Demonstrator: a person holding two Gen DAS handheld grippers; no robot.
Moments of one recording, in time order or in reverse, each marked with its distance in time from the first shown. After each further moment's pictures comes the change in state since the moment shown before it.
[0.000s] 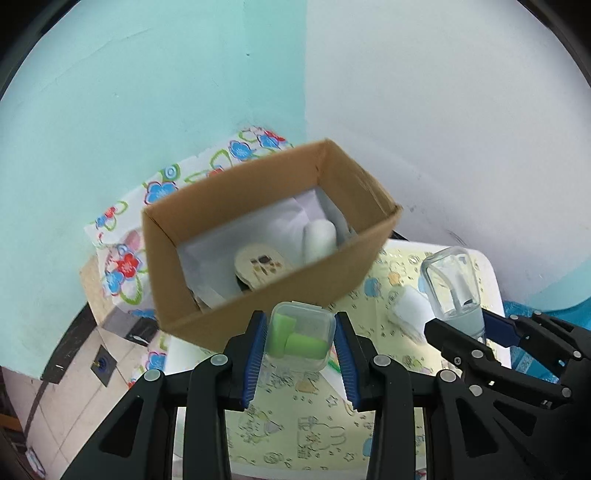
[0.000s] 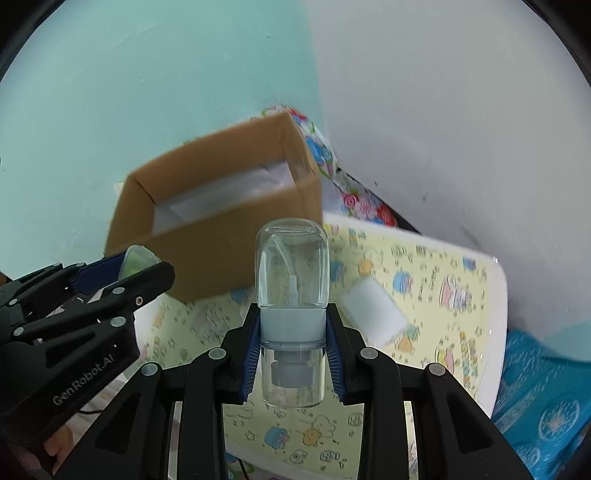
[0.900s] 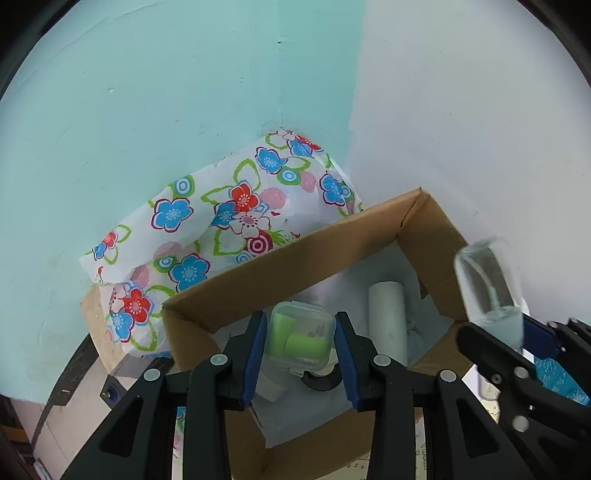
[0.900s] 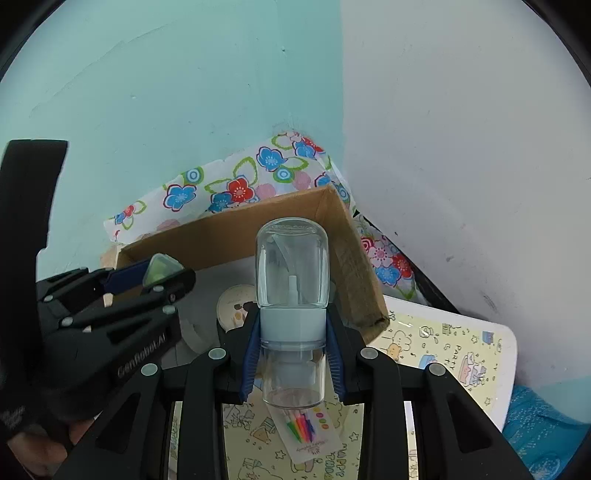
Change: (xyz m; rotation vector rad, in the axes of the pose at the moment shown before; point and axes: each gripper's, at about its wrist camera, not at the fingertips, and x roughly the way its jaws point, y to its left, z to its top) left arm 0.073 0.065 0.084 -0.018 0.041 0.023; right arm 0.046 0.044 0.101 -0.019 -0.035 -0.043
